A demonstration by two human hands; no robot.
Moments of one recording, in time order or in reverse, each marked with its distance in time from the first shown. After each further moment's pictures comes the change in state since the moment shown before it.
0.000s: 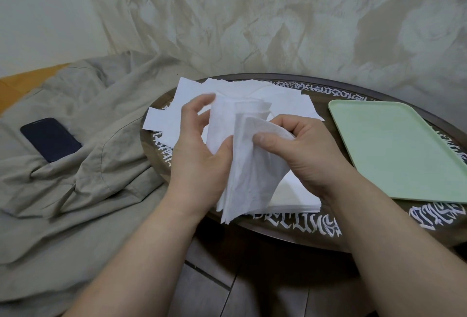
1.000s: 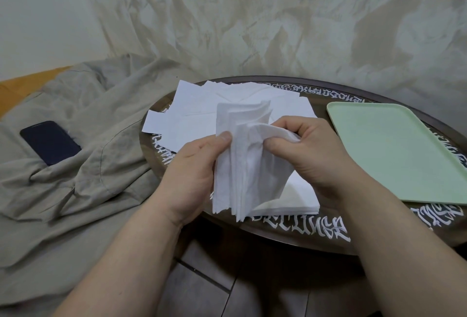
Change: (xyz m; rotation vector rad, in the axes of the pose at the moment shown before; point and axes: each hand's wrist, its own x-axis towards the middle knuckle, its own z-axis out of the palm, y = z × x) left_hand 0.001 -0.001 -0.009 -0.515 -0.293 -0.416; right_hand -0.003 -0.003 -0.008 -0.160 0.029 -0.050
